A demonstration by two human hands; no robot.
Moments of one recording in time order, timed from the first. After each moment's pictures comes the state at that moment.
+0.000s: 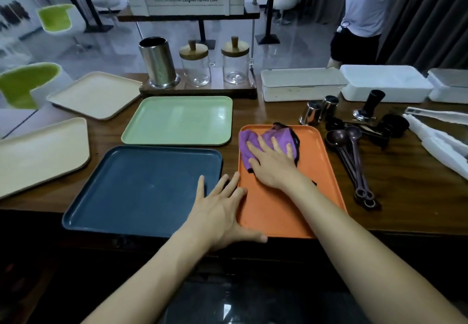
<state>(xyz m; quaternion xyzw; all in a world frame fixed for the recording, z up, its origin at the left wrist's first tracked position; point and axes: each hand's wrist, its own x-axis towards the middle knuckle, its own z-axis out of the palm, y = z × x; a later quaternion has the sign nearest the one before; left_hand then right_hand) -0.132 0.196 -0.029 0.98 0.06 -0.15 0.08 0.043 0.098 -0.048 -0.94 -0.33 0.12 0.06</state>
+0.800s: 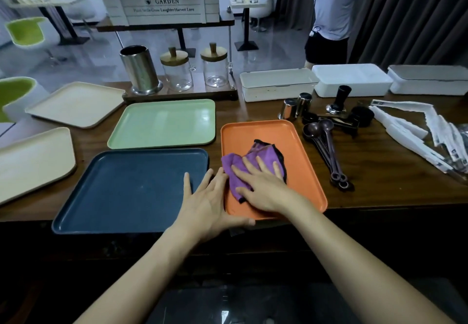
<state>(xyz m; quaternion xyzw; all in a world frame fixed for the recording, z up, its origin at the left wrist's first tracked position) -0.139 0.195 -0.040 0.99 0.07 -0.05 0.13 -0.023 0.054 -0.038 -0.91 -0.35 0.18 0.09</state>
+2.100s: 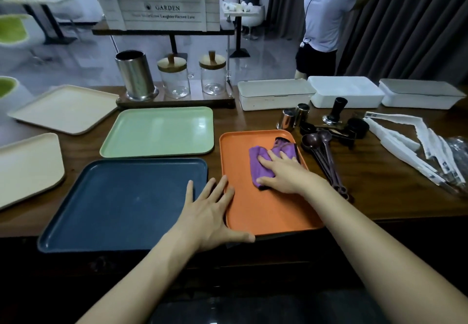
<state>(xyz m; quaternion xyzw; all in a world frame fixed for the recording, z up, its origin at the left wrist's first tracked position) -0.126 0.212 -0.042 0.99 0.02 -0.15 0.06 0.047 0.034 -0.022 -0.94 -0.30 0.19 0.02</state>
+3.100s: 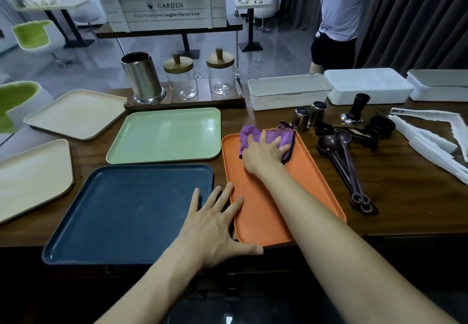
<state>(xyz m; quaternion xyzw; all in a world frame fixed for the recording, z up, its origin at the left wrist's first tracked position) -0.126 0.212 -0.037 0.99 0.03 -0.15 0.05 0.082 0.148 -0.037 -0.98 -0.15 0.12 0.03</state>
